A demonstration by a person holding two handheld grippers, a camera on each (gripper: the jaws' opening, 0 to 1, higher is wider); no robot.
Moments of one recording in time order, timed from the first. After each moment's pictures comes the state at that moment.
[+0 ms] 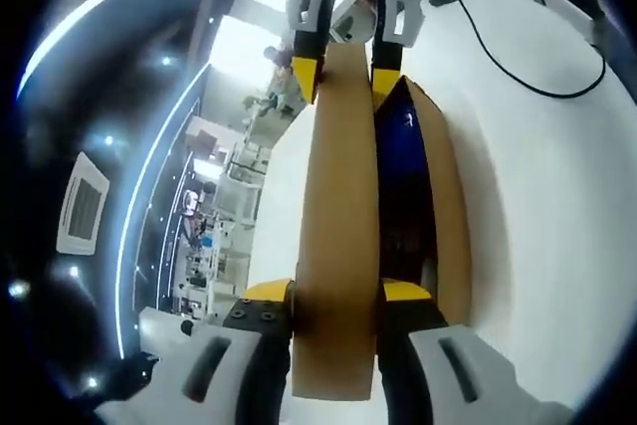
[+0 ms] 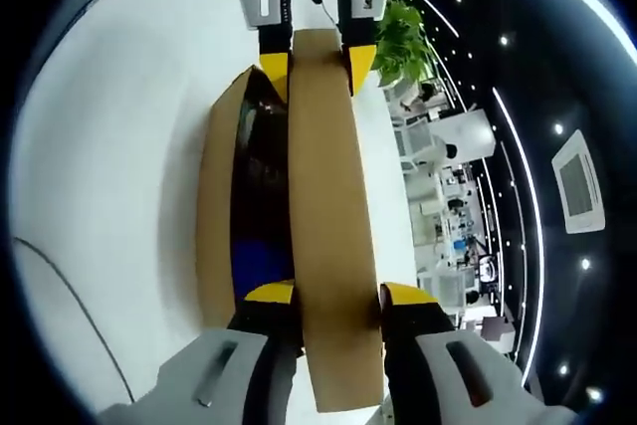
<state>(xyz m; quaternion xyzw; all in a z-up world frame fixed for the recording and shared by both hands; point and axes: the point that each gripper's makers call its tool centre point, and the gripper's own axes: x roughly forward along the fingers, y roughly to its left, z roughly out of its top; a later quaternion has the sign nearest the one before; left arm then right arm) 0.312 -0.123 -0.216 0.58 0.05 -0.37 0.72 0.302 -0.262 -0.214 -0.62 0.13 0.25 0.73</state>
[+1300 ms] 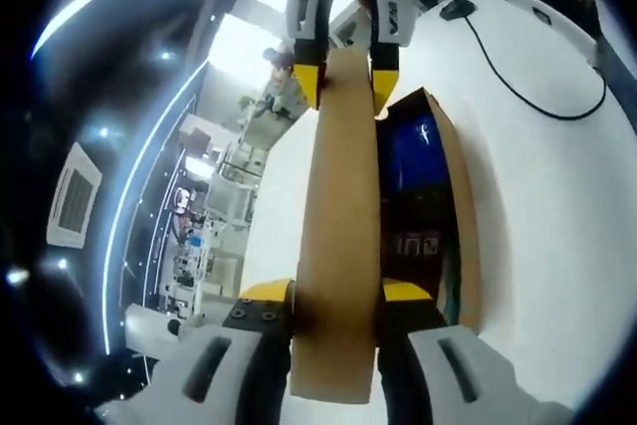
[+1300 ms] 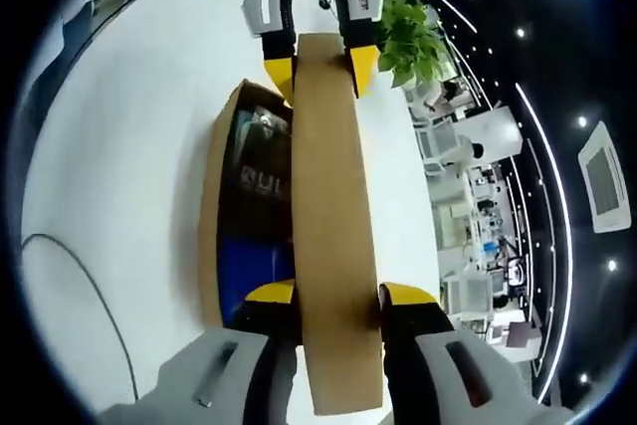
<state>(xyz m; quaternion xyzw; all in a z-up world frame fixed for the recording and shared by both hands) 0.327 -0.126 -0.195 0.56 0.07 -0.39 0.73 0.316 -0.263 -0.194 -0.59 0.18 0.32 0.72</state>
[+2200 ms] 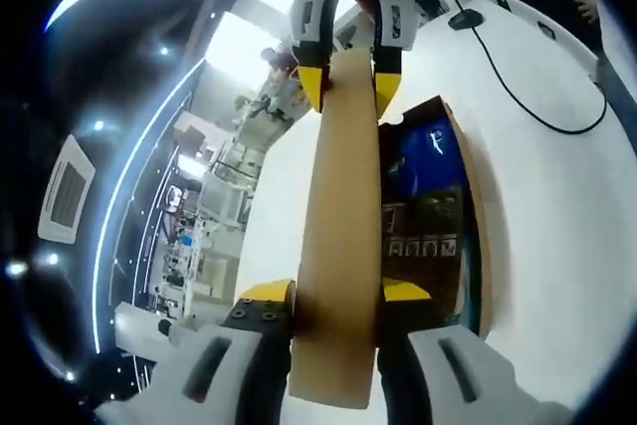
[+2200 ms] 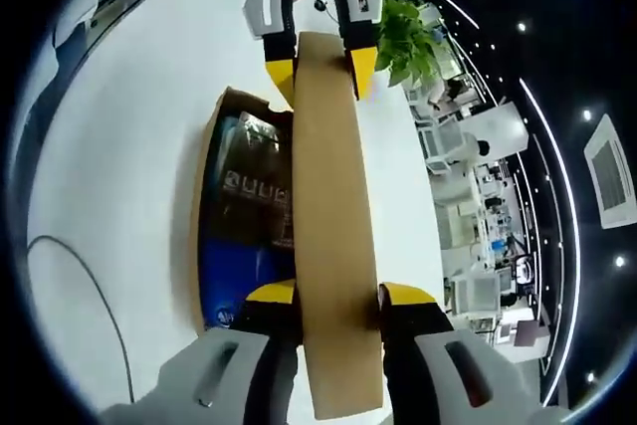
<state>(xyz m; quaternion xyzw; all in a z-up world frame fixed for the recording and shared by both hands) 0.347 -0.126 -0.178 0.55 0.08 -0.41 0.73 0.333 -0.263 -0.180 -0.58 0.19 0.32 0.72</state>
